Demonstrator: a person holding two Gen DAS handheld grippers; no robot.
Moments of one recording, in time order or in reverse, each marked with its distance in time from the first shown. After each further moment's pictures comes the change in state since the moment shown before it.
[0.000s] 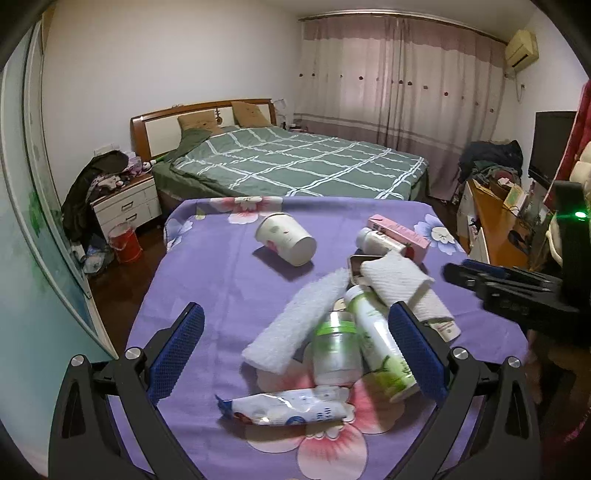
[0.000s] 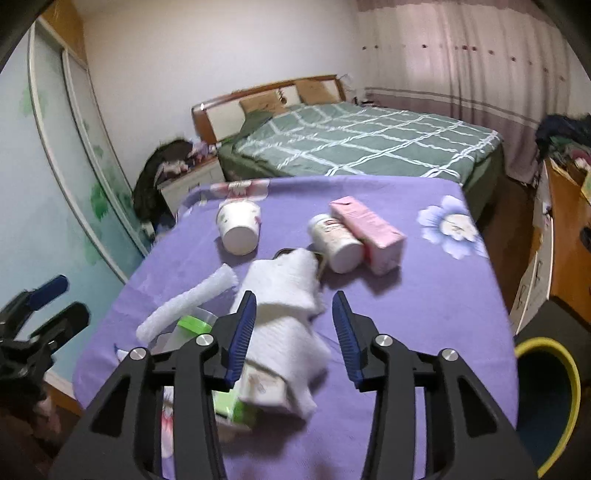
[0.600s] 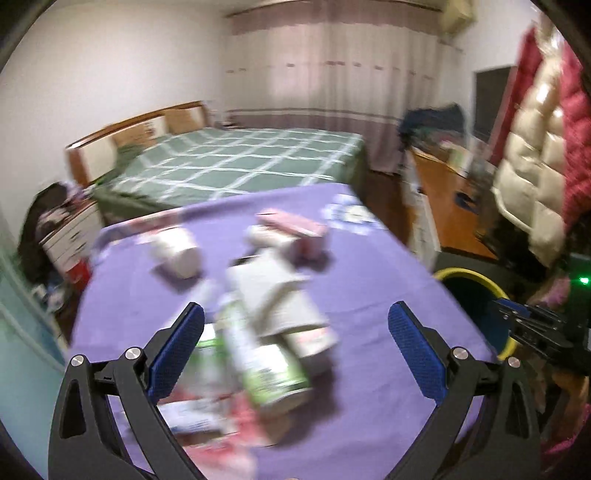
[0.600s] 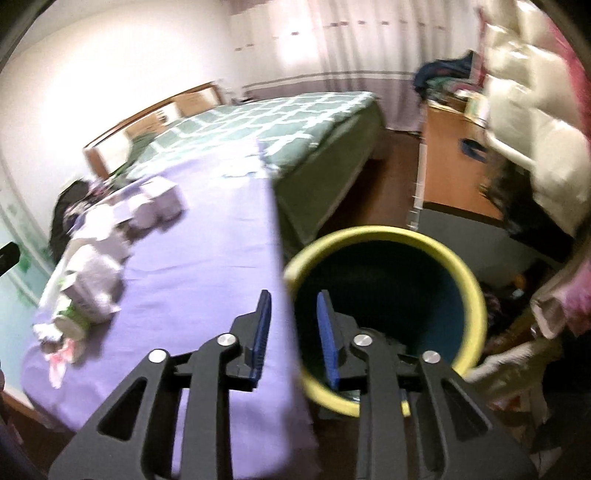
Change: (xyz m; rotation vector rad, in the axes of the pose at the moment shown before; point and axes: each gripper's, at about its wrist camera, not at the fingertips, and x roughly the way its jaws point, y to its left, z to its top) left arm 0.001 -0.118 0.007 0.164 0.023 -0.155; right arm -0.107 -0.157 -0.117 0.282 -0.038 -0.283
